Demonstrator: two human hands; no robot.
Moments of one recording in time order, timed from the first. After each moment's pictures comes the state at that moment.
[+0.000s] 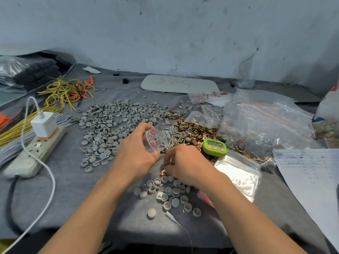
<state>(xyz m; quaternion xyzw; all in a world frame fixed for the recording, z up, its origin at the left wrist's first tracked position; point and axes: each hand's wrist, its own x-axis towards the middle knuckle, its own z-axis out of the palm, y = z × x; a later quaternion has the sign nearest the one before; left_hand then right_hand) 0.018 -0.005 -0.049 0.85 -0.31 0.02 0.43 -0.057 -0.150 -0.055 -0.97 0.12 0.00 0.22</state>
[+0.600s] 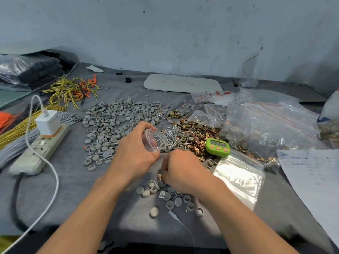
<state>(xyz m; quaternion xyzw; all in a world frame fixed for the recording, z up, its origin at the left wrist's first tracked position) 0.023 0.003 -0.050 0.85 -0.30 0.02 0.42 -0.060 -0.125 -0.052 -0.98 0.13 0.06 0.16</state>
